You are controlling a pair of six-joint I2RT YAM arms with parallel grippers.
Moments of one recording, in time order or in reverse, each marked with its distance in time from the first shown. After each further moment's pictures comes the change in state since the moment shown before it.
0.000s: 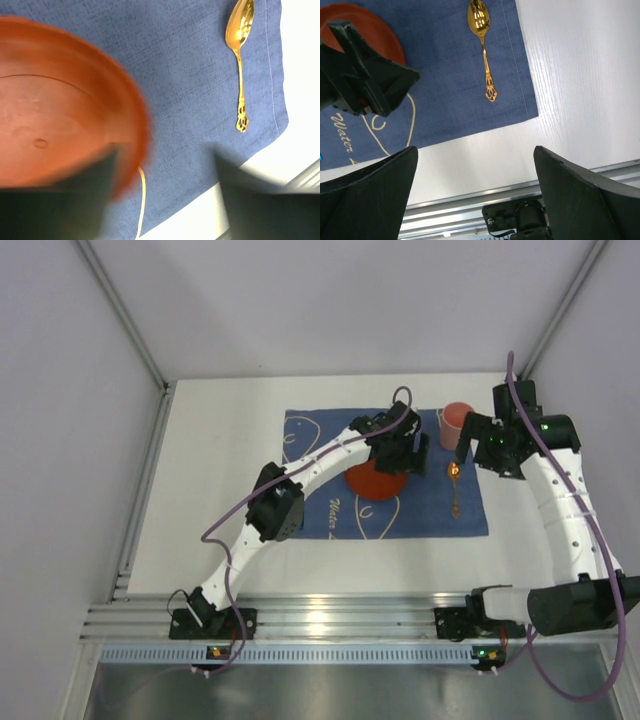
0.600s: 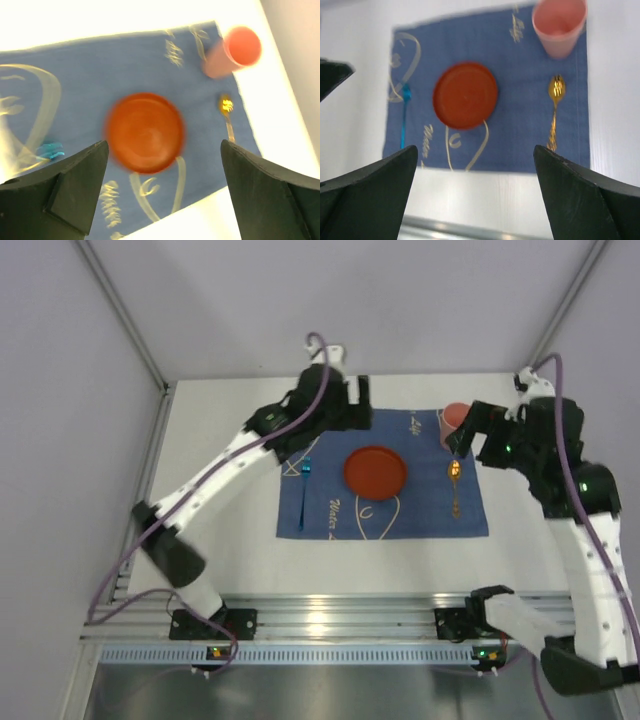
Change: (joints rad) left arm 0.064 -0.618 -0.379 0.121 -0.305 0.085; right arm 0.058 -0.189 0.023 0.176 -0.194 -0.025
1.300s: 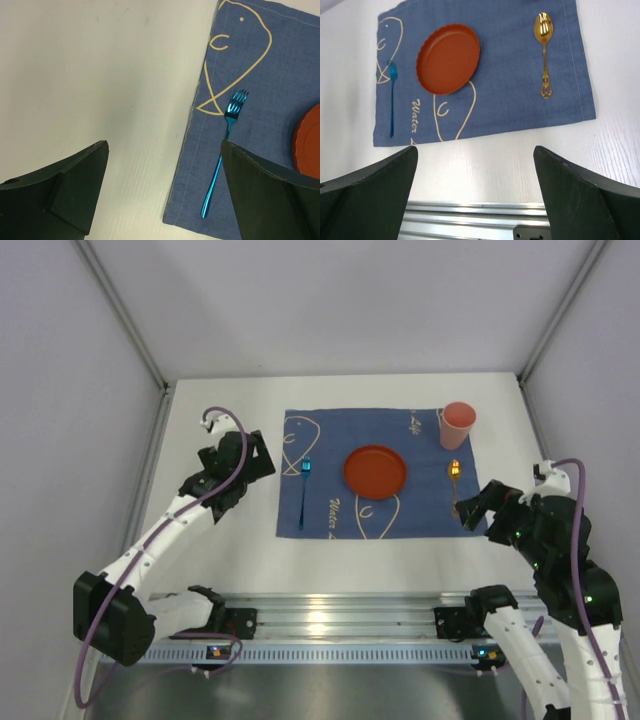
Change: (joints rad) left arm 0.356 -0.689 -1.026 0.225 -0.304 -0.034; right arm 0.011 -0.667 -0.523 0.042 0.037 0.142
